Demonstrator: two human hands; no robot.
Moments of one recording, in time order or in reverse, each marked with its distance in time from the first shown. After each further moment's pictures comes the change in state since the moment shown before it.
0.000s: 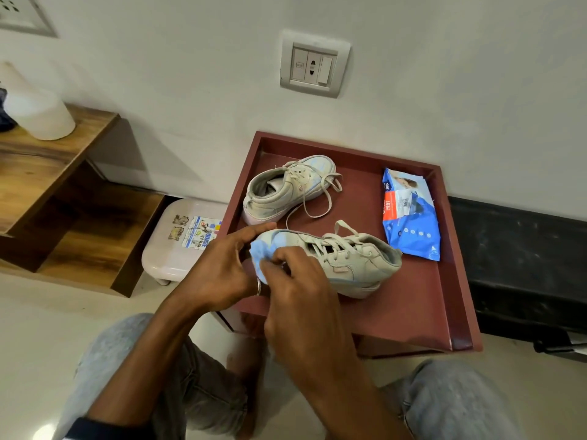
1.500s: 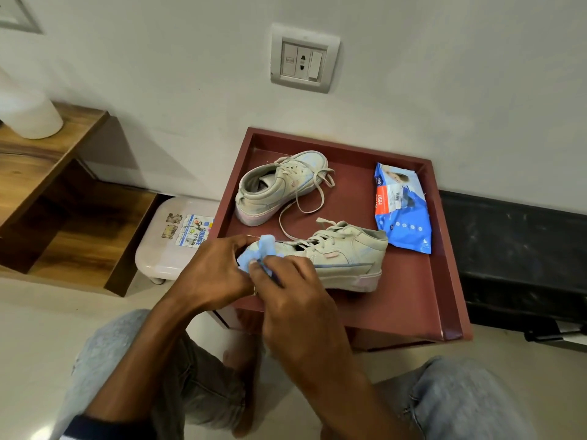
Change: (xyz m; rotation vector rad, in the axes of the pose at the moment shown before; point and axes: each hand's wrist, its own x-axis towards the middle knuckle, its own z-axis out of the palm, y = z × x) left_hand -0.003 0.002 0.004 0.179 -0.018 -0.115; right_hand -0.014 0.018 0.015 -0.072 0.065 -0.115
